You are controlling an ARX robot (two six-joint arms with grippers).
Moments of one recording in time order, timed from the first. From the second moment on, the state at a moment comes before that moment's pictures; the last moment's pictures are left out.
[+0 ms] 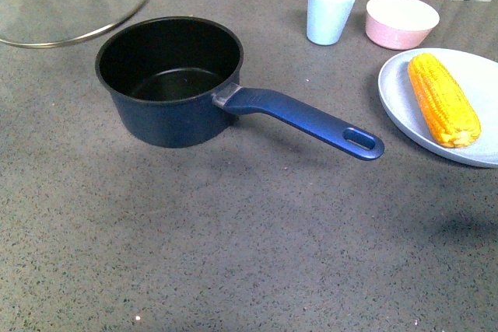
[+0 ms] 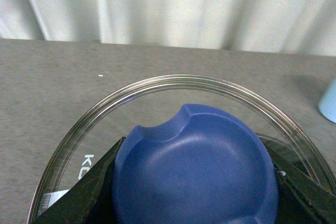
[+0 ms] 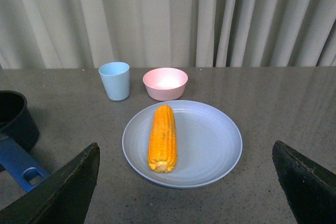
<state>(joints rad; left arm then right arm) -0.23 1.77 0.82 0.72 -0.15 -0.10 0.00 0.01 0.02 0.00 0.00 0.00</state>
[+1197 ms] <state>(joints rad) 0.00 2.16 0.73 1.06 -0.18 -0.14 0.00 0.01 0.02 0.00 0.00 0.00</state>
